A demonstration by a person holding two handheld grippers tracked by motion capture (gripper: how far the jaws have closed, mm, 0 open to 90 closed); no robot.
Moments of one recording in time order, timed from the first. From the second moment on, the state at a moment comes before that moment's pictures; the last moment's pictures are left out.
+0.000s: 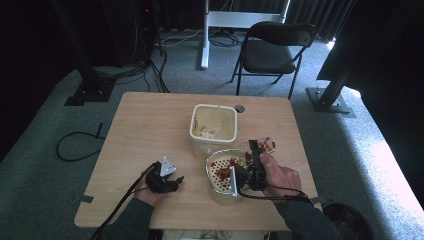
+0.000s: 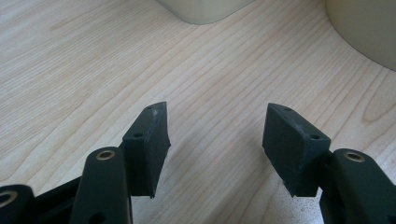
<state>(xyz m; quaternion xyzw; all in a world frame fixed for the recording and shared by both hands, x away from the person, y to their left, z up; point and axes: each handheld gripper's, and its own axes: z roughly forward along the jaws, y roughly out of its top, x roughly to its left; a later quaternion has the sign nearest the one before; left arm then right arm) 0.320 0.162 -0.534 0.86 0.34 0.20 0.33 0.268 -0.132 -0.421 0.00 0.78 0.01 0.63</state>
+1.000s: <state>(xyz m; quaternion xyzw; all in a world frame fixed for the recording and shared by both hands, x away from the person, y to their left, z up) 0.320 0.161 -0.534 0.86 0.34 0.20 0.33 0.262 -0.123 -0.426 -0.05 0.76 -0.03 0.65</state>
